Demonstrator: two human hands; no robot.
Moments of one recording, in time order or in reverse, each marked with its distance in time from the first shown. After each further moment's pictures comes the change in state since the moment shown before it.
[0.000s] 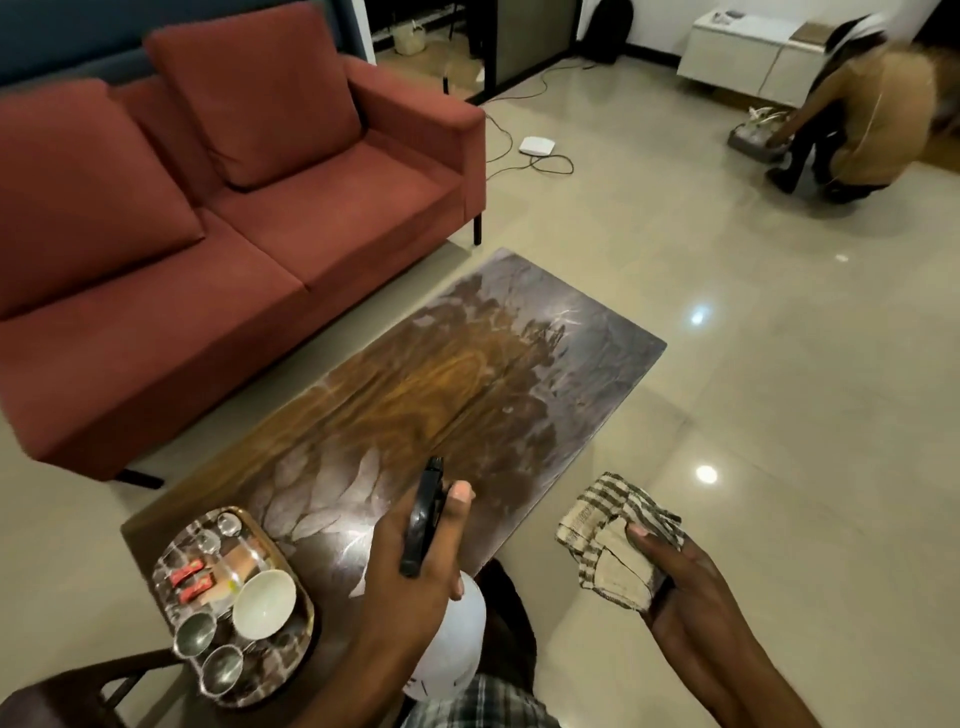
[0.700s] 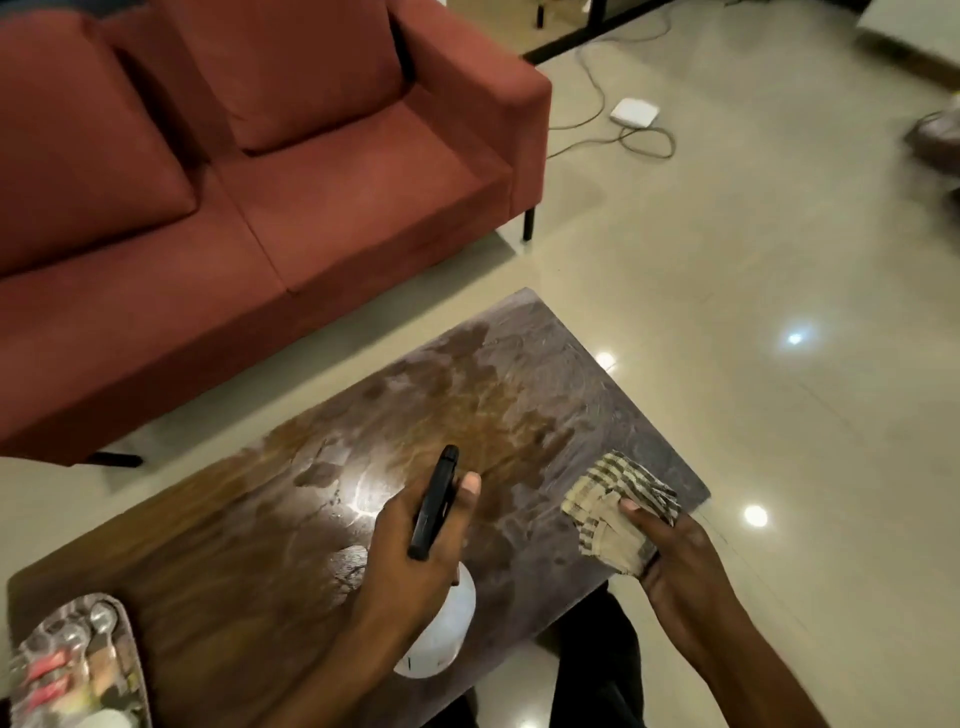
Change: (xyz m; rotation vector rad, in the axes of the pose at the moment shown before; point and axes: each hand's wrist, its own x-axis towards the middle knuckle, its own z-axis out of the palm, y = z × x) left_hand 0.356 0.078 0.203 0.097 0.156 -0.091; right_hand 0.422 -0.223 0.024 -0.213 -0.035 0.139
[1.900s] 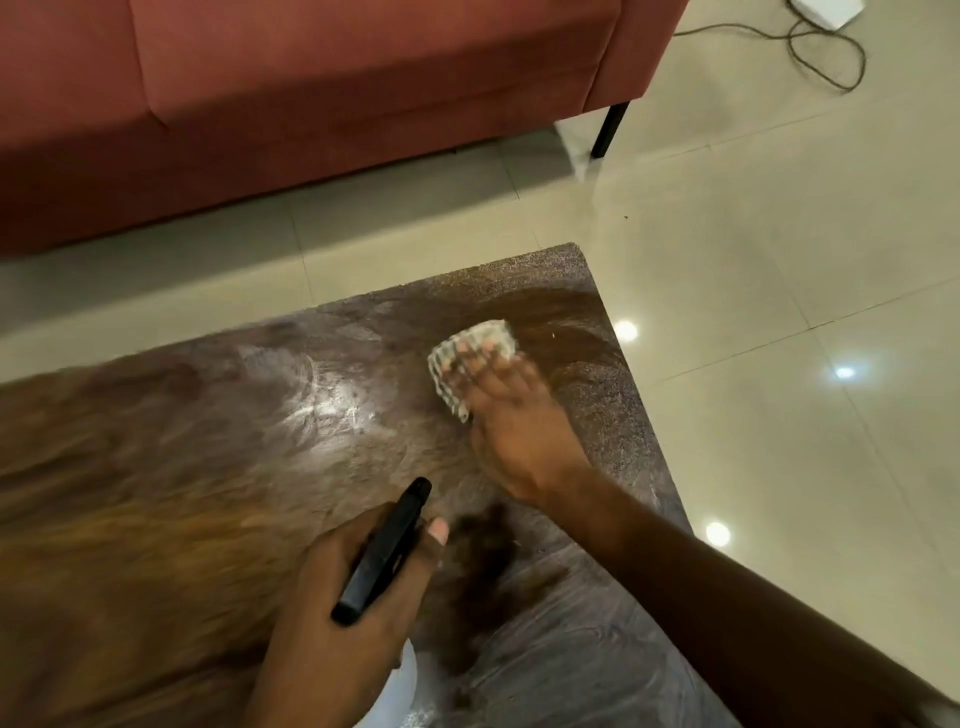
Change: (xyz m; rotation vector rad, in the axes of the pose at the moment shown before) left_hand 0.285 -0.152 0.150 0.030 0.065 -0.438; right_hand 0.478 0.043 0.134 -1.934 -0.747 -0.864
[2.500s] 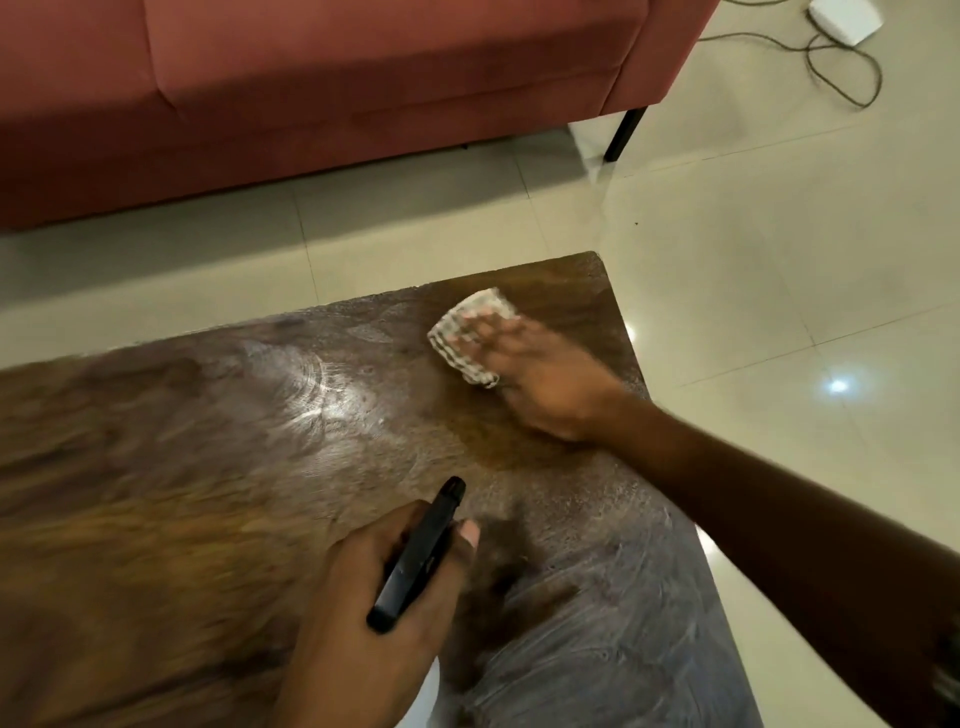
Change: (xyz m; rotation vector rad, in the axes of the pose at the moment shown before) left_hand 0.004 0.013 -0.001 -0.081 -0.018 0.000; right_hand 0.054 0.045 -0.035 -0.120 -0.124 -0.264
